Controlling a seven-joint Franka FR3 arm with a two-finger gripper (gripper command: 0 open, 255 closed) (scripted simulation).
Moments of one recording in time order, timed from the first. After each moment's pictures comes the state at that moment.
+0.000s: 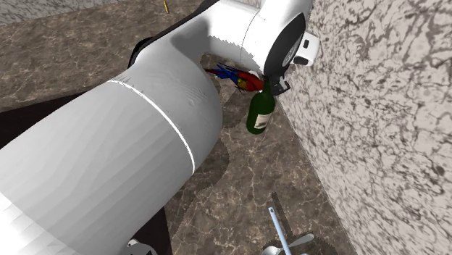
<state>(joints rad) 0.16 0.37 0.40 -1.55 -0.22 2.01 0.60</state>
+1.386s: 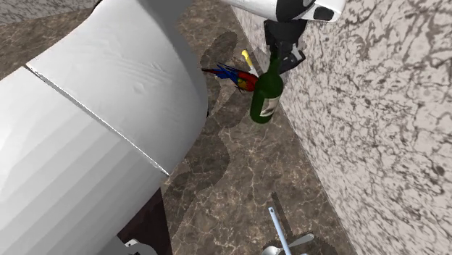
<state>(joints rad) 0.19 0.37 0.40 -1.28 -0.21 1.74 0.58</state>
